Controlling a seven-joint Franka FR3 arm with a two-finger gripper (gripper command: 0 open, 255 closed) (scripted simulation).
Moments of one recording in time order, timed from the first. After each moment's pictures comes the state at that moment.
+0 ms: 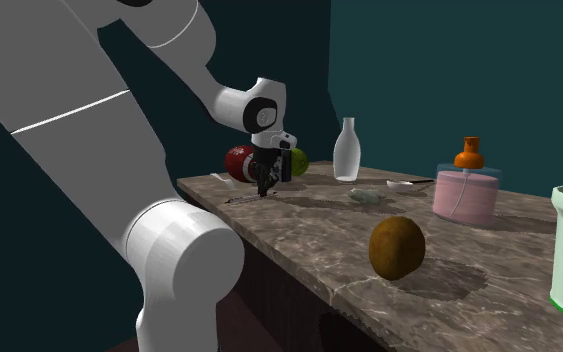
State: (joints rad) arm 0.14 -0.44 0.43 -2.53 0.49 2.29 0.33
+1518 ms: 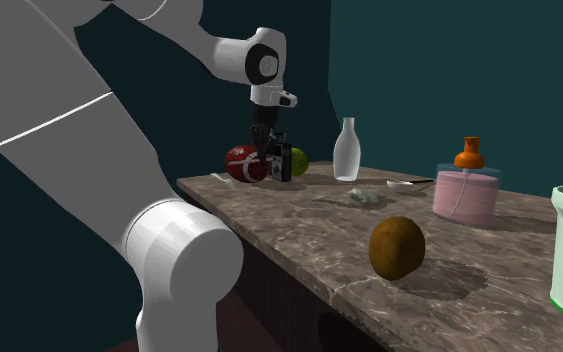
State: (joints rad) arm 0.11 -0.52 0.38 -2.30 0.42 1.99 0.40
